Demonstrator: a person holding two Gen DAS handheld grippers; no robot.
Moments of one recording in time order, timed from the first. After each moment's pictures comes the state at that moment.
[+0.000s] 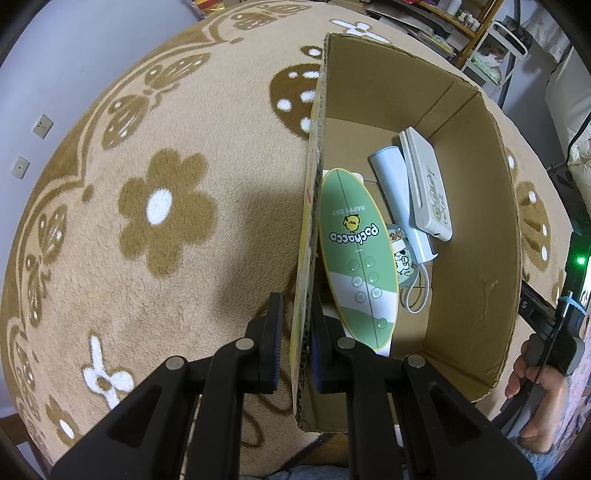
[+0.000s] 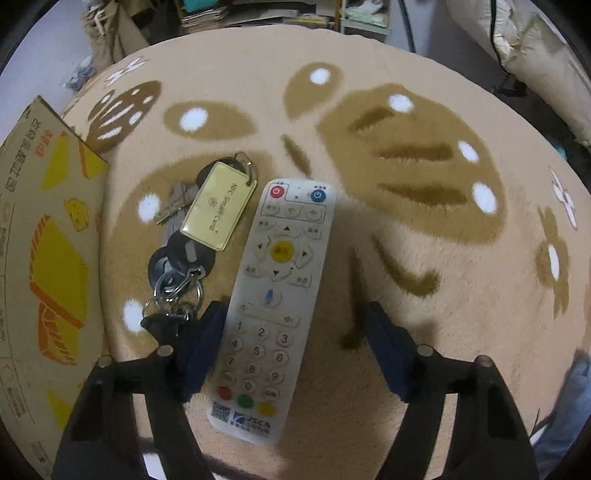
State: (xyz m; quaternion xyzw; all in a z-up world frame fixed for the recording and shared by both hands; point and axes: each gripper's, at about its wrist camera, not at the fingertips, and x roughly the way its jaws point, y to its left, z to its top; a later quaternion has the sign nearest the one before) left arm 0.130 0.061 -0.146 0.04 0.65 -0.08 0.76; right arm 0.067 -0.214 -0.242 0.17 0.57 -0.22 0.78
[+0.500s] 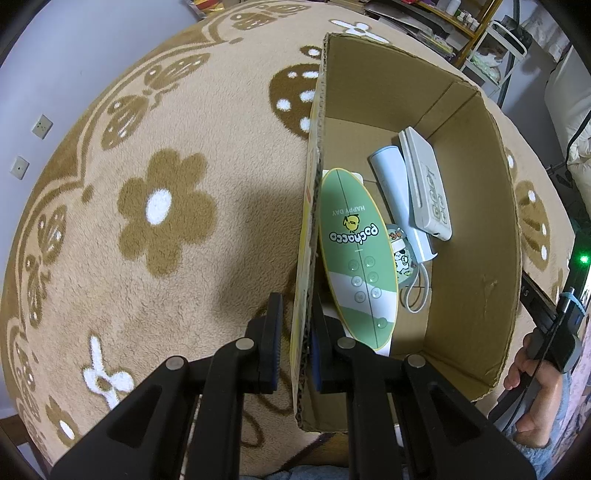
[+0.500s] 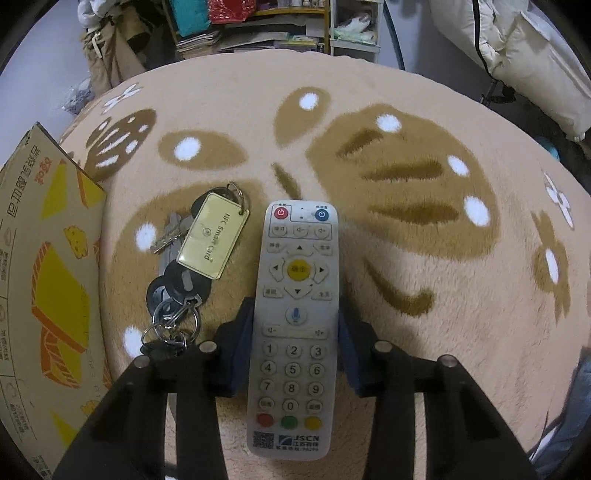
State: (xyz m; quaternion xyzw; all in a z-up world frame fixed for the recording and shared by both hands) left arm 0.129 0.060 -0.145 0.04 0.65 -0.08 0.76; right arm 0.061 -0.223 -0.236 0.18 0.52 -0.23 0.80
